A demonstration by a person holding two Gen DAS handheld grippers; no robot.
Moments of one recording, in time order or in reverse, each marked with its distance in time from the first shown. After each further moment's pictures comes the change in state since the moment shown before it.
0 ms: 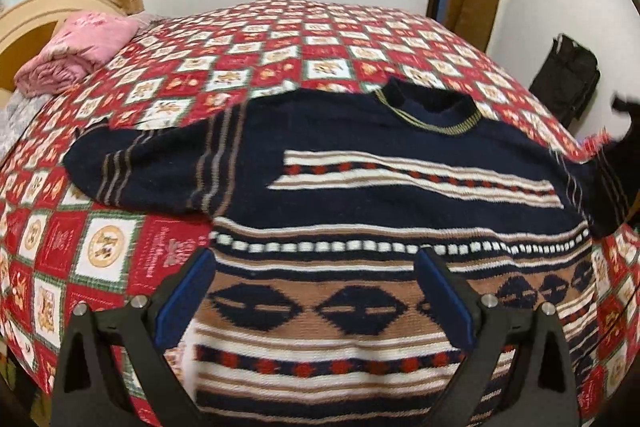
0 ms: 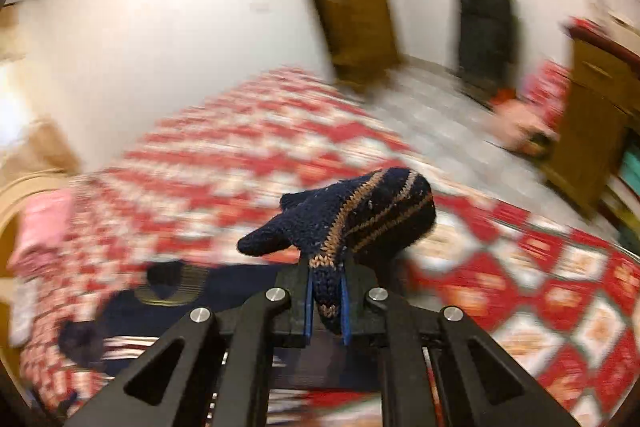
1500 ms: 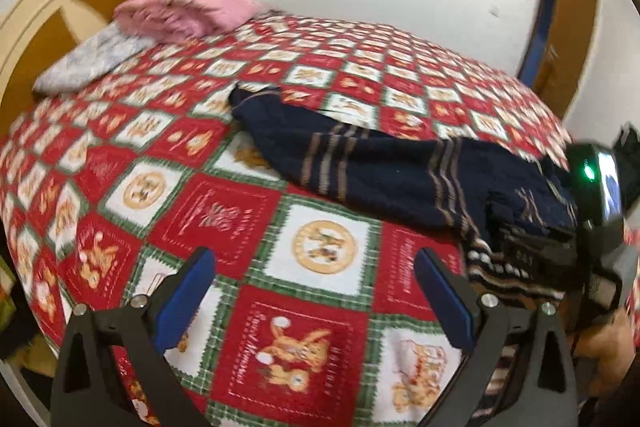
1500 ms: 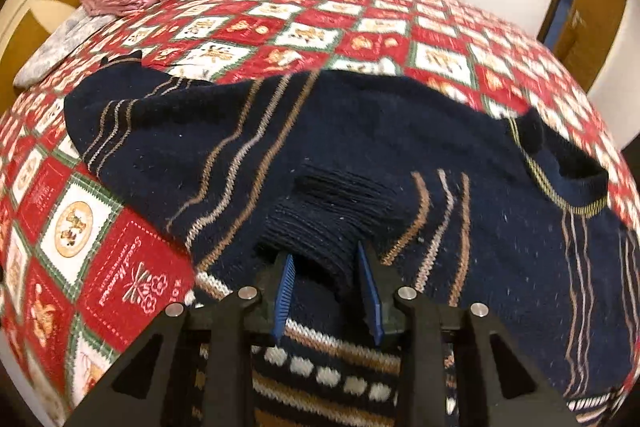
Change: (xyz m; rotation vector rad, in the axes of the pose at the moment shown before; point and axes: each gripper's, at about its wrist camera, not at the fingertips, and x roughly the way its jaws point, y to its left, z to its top) left arm -0.005 0.204 -0.028 -0.301 -0.090 0.168; right arm 0.160 0.398 -0.277 -0.697 0.319 0.175
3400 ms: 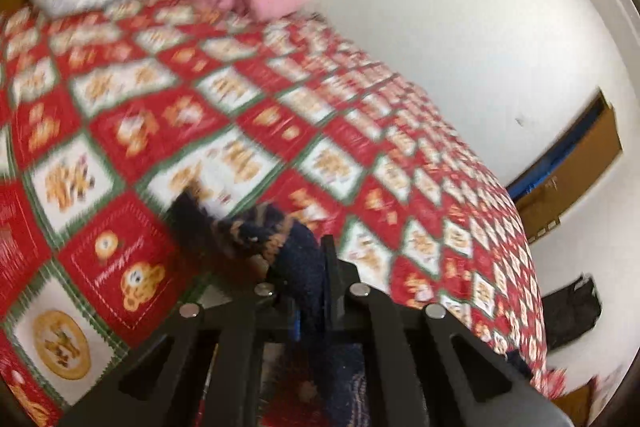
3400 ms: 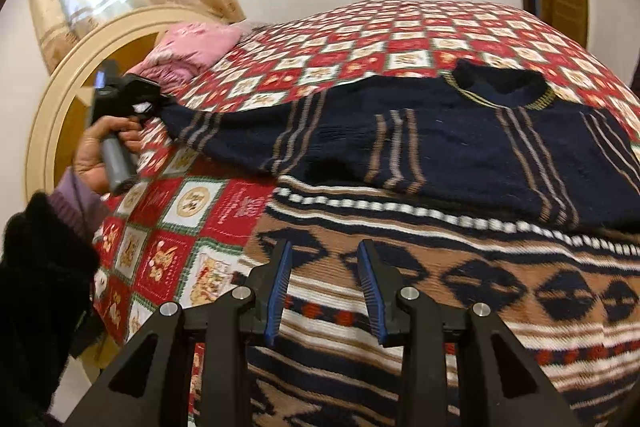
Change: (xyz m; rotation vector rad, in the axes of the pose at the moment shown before) left arm 0.095 0.056 0.160 -0.362 -0.042 -0.193; right arm -0.130 -0.038 -0.110 0.267 -0.155 0.227
